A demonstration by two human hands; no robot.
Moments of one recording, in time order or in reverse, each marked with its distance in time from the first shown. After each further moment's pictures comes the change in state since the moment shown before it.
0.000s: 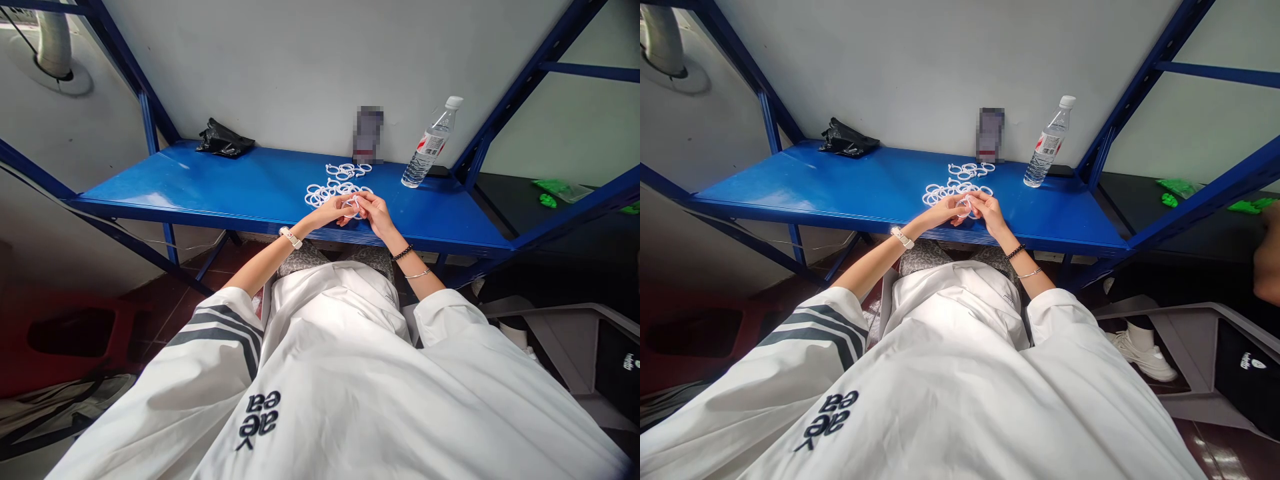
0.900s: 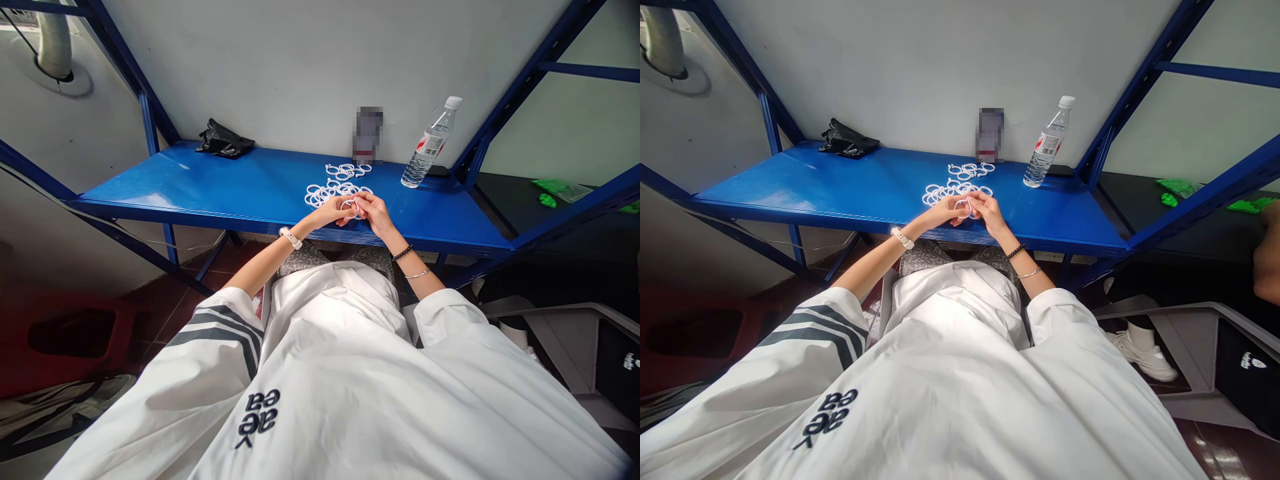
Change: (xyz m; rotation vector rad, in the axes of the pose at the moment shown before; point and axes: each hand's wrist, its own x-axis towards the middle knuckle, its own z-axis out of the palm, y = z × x) left_hand 0.000 0.002 0.002 0.009 0.009 0.004; right_hand -0.003 -0.006 0.002 -0.031 -0.015 0.020
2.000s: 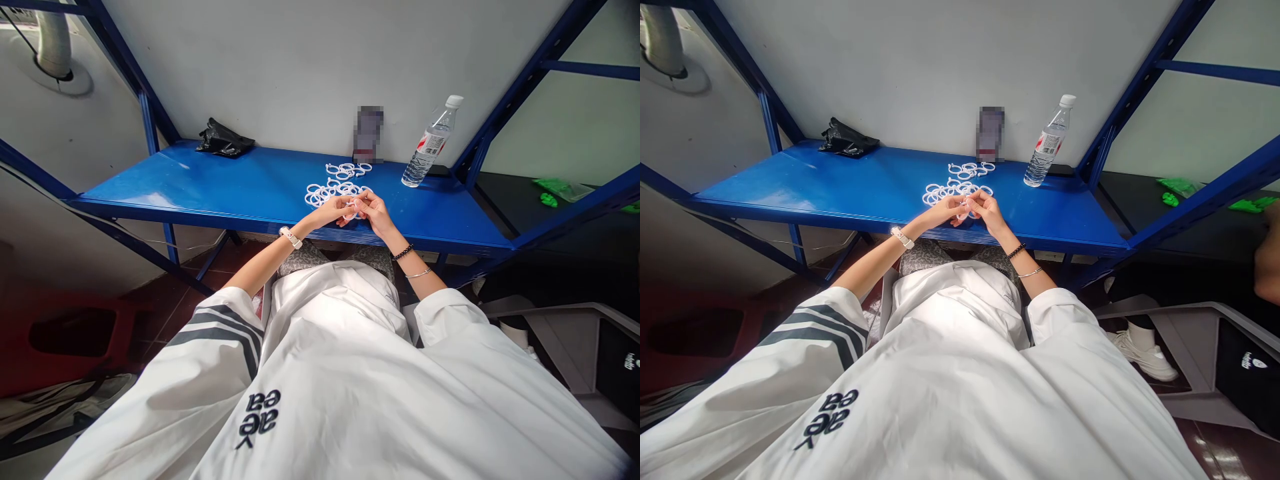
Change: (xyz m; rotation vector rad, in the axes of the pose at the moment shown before) left_hand -0.001 0.000 -0.001 -0.003 -0.032 0.028; right_hand -0.001 0.000 0.000 -0.030 -0.024 -0.040
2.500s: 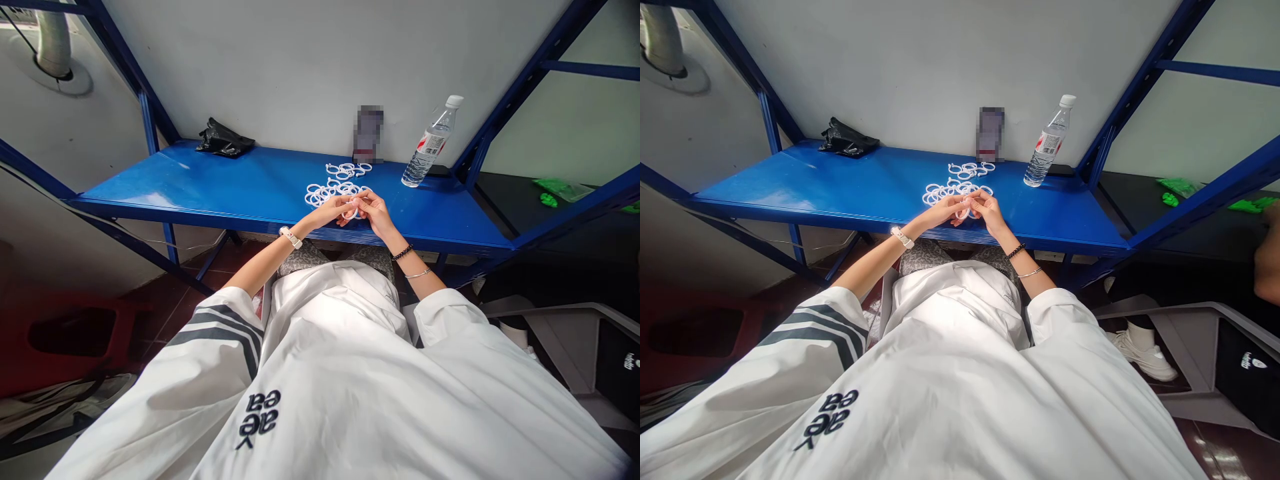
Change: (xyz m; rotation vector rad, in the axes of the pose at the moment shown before) left_hand 0.001 -0.001 0.001 -0.012 0.022 -0.017; right_hand 0.001 0.004 -0.001 0.025 0.030 0.005
